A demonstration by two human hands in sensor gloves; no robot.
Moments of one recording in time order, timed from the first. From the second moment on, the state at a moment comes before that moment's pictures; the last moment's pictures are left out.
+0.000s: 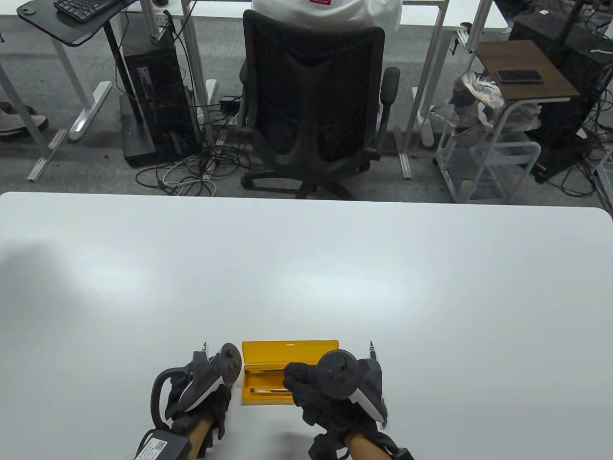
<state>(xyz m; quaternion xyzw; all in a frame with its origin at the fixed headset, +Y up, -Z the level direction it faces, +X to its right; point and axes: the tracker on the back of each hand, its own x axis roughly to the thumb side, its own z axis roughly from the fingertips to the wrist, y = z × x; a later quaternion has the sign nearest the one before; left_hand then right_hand) -0.200 -0.754 -0.286 -0.10 0.05 -0.04 0.99 0.042 -0.714 -0.261 0.12 0.07 0.94 0.32</state>
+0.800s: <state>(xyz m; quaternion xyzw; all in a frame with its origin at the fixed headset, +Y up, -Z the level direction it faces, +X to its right) -0.160 -0.740 -0.267 -0.01 -0.15 -0.04 0.99 0.053 -0.711 -0.272 0.05 0.02 0.99 0.16</state>
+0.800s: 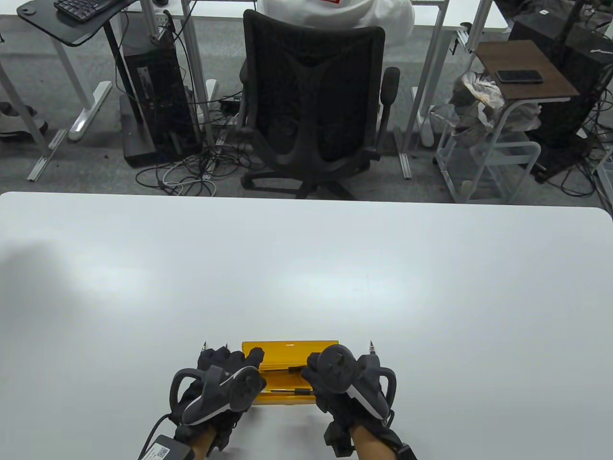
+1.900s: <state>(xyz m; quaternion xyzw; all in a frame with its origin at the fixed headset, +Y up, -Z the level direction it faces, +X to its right) -0.164 -0.764 -0.277 -0.11 -0.12 0.00 0.99 -0.003 -0.763 -0.281 0.11 -0.04 0.99 -0.10</state>
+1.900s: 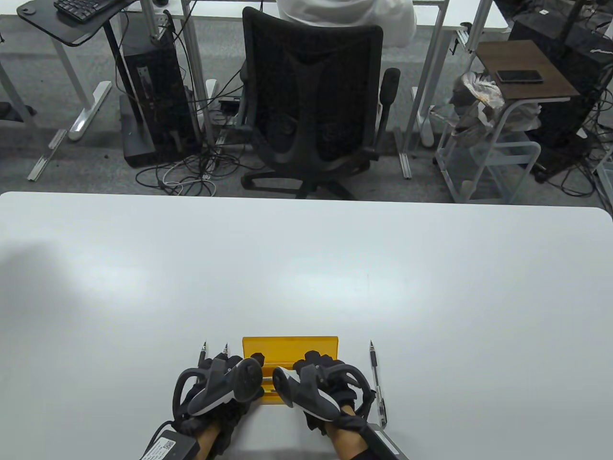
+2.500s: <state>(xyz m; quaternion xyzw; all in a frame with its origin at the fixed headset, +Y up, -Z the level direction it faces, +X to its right) -0.165 -0.765 -0.277 -0.10 -0.11 0.00 0.99 0.015 -0.732 -0.280 0.12 0.02 0.98 -0.13</state>
